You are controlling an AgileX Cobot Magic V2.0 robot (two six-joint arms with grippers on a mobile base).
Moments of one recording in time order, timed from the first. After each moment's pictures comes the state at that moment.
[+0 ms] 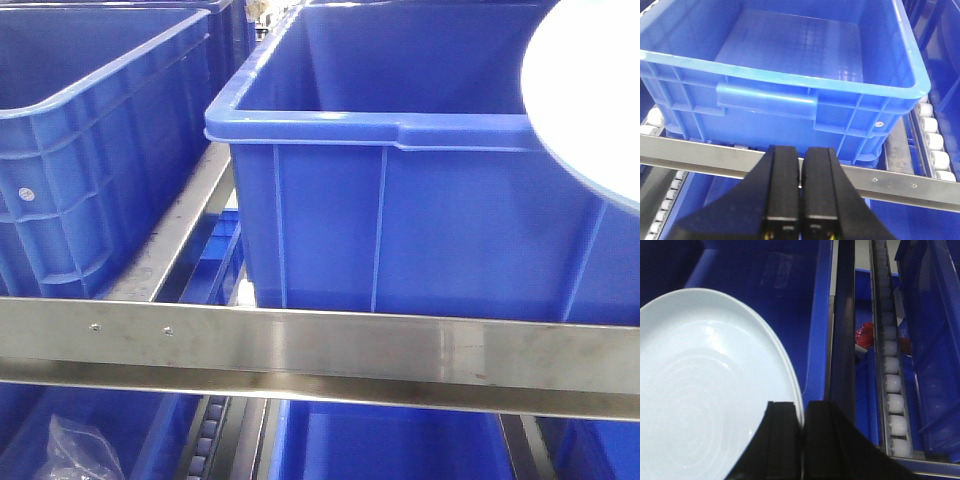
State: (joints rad) left arm -0.09 0.27 -0.35 0.09 0.48 -0.18; right arm 0.11 0.53 -0.60 -0.21 0.57 0.28
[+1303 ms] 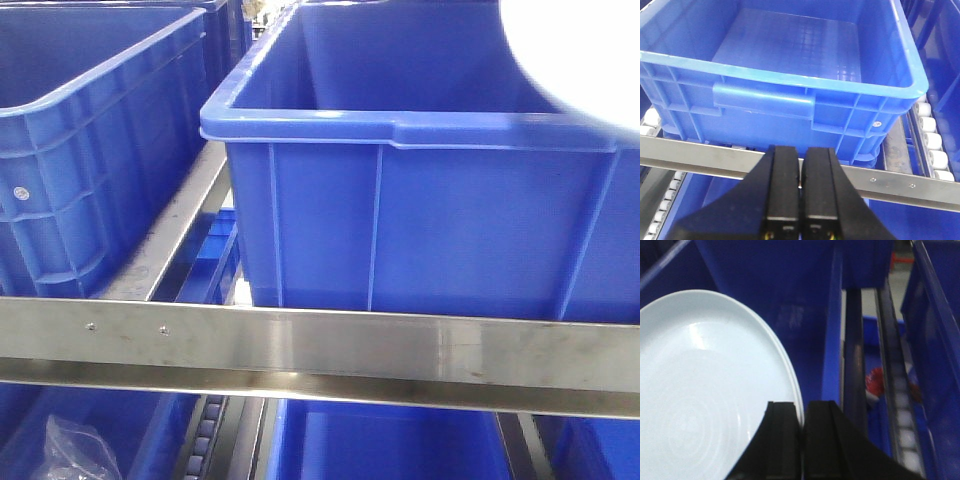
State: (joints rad) left arm -0.09 0.27 -0.35 0.09 0.48 -0.18; right arm 0.11 0.57 -0.61 -0.21 0.35 0.28
